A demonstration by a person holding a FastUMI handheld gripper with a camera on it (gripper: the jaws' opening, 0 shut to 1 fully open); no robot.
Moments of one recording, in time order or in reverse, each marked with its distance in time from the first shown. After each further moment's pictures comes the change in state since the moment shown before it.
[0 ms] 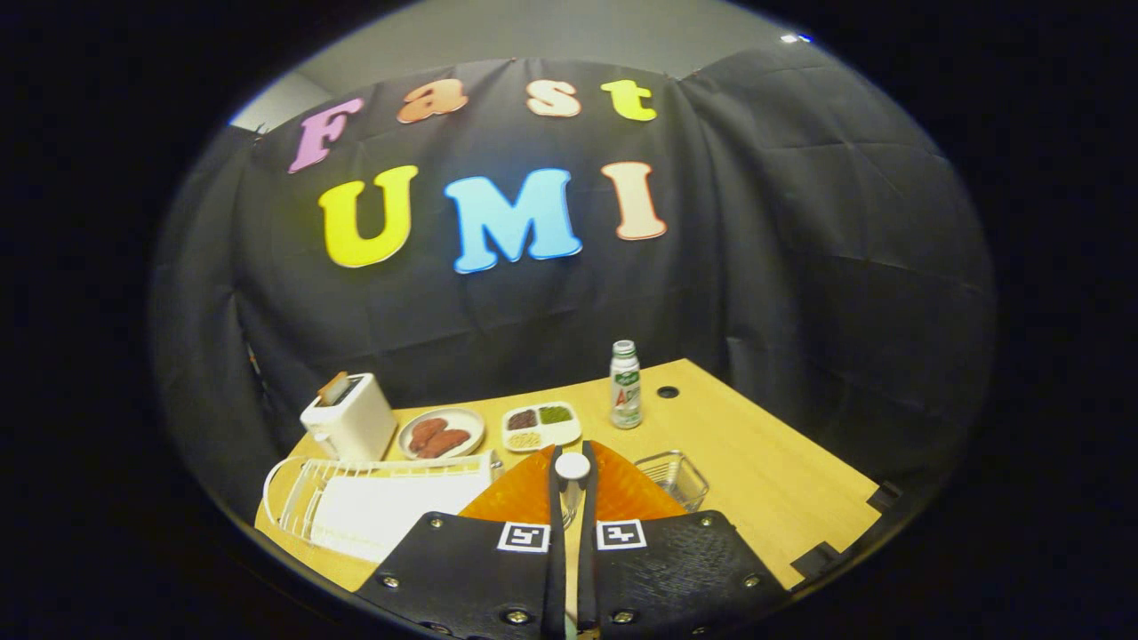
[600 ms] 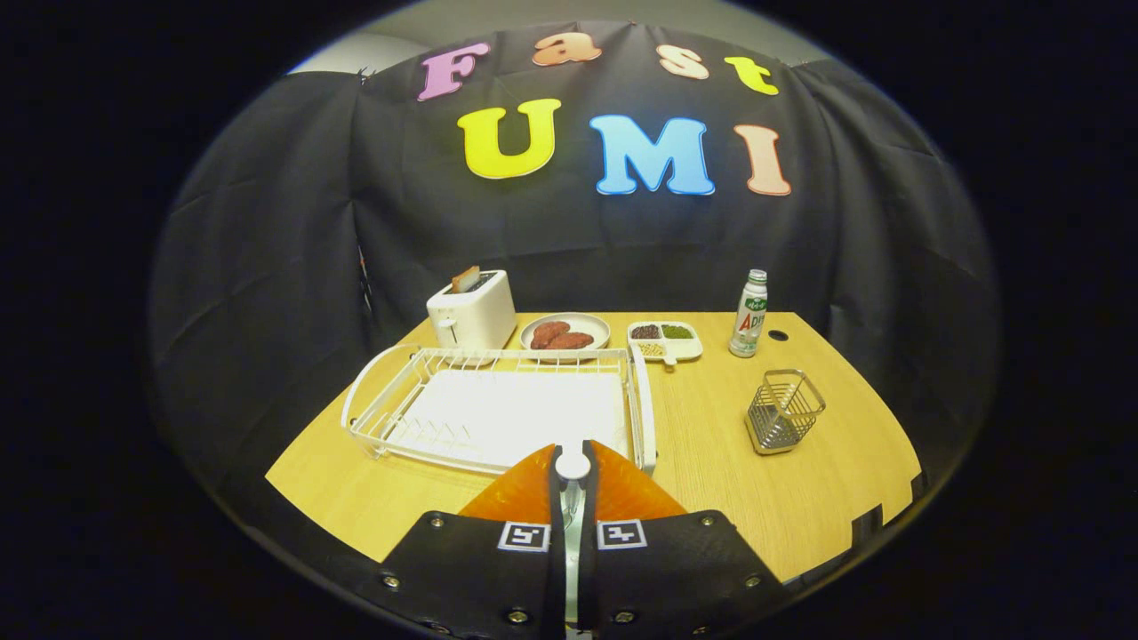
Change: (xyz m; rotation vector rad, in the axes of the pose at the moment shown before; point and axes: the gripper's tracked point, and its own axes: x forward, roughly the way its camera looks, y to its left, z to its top) arm -0.049 0.093 -0.115 -0.155 0.190 0.254
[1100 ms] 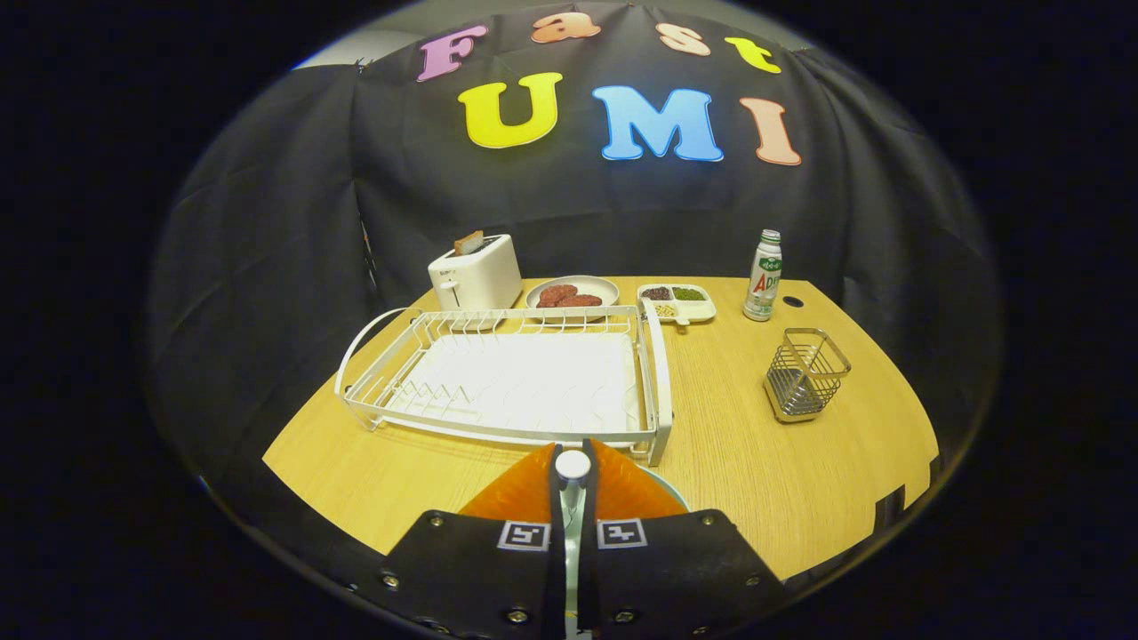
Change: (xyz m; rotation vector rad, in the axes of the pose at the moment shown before) arm 0.020 -0.004 -0.030 0.026 0.048 0.023
